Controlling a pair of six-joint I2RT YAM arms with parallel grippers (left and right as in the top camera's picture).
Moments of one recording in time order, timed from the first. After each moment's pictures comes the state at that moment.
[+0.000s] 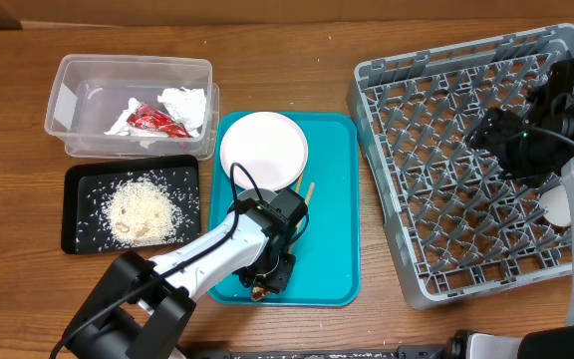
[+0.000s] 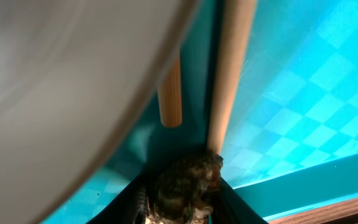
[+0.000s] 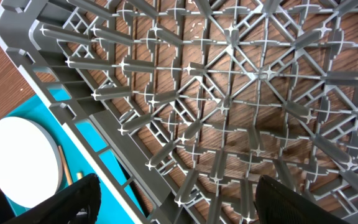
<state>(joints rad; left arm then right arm) -0.70 1.66 0.86 -0.89 0.17 -0.35 -0.19 1.49 1.48 -1.21 -0.17 0.38</state>
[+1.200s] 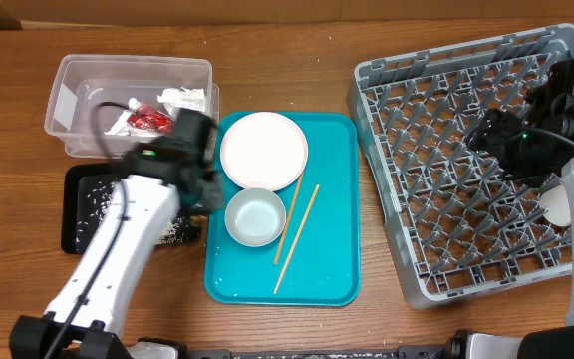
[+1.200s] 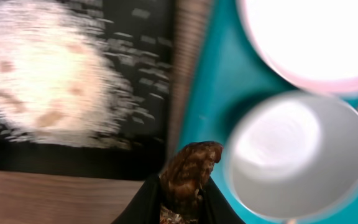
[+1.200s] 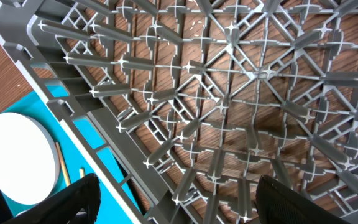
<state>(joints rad) -0.18 1.48 1.17 -1.09 -0.06 -0.37 -0.19 1.49 1.48 -1.22 -0.17 0.36</state>
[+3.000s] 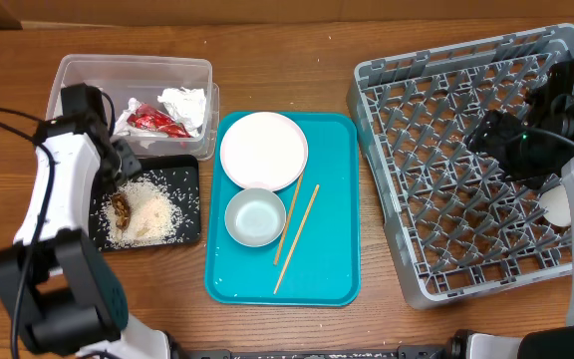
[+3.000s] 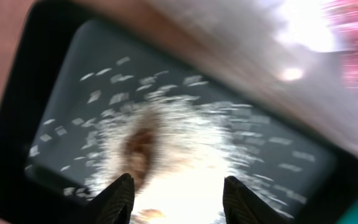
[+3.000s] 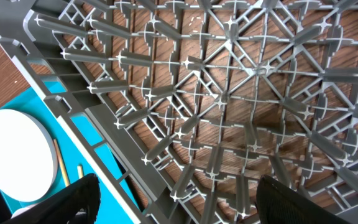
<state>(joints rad) 0.24 1.75 1.34 -0.95 -0.11 -0.34 -0.19 1.49 1.48 -1.23 -0.17 0.36</state>
